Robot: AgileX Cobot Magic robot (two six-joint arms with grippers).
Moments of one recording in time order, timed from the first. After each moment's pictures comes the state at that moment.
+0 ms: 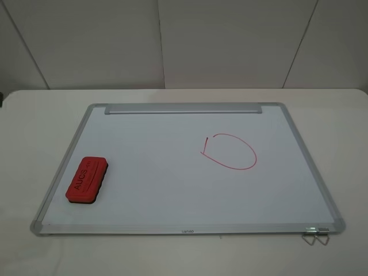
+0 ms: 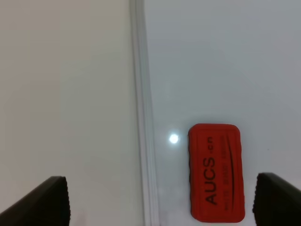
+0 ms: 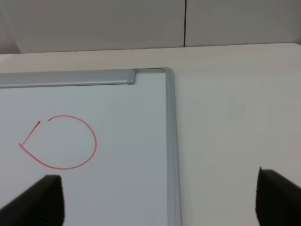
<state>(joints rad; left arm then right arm) -0.07 0.92 -0.81 0.00 0.88 -0.05 0.04 0.00 -0.52 -0.06 1.06 0.10</state>
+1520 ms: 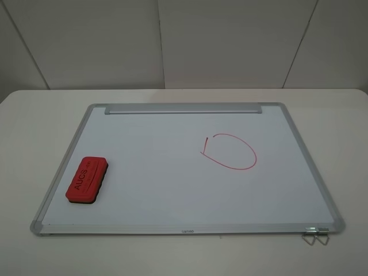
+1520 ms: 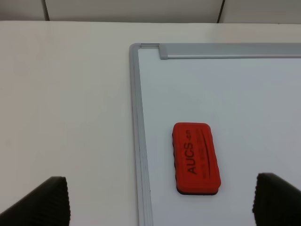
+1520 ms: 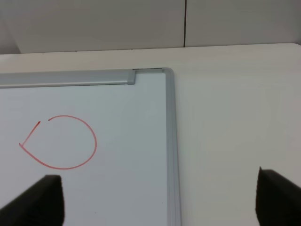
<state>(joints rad) -0.03 -0.01 -0.50 -0.09 1.07 0.01 0.04 0.00 -0.52 -0.06 1.06 0.10</state>
